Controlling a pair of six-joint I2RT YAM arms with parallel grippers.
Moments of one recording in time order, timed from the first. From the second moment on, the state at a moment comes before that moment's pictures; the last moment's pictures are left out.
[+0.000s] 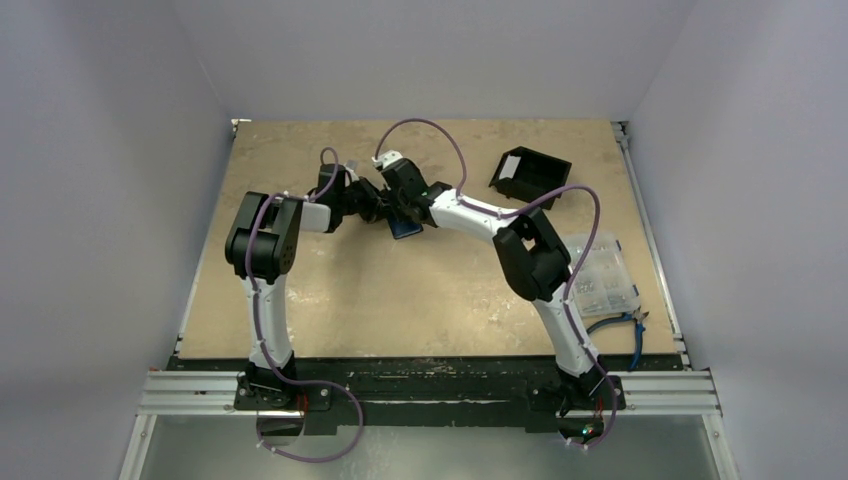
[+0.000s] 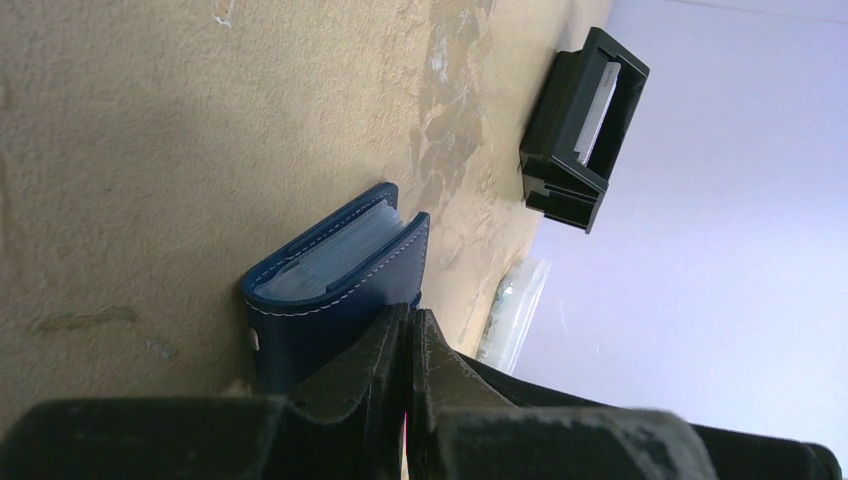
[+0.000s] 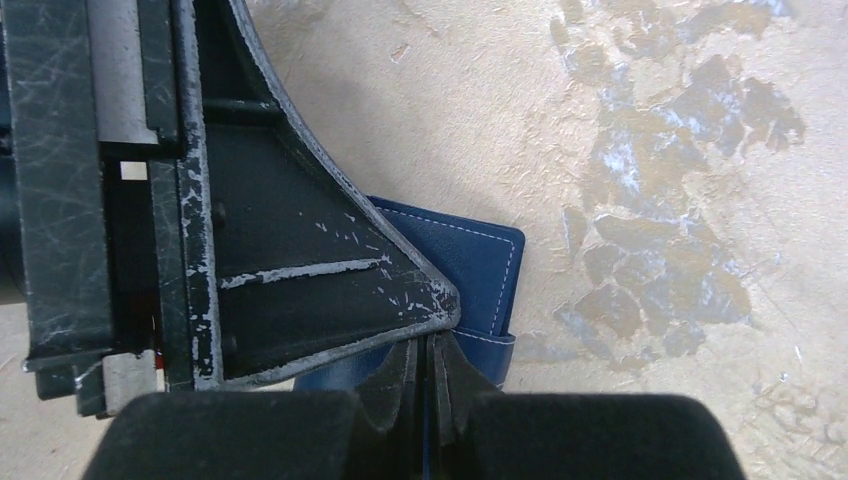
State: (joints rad) left arm -0.19 2.13 1.14 0.40 0.64 -1.14; right arm 0.76 2.28 1.78 -0.33 0.19 0.10
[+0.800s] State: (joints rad) left arm -0.15 2.13 1.14 0.37 0.68 -1.13; right arm 0.82 2.27 1.59 -0.03 0.31 0.16
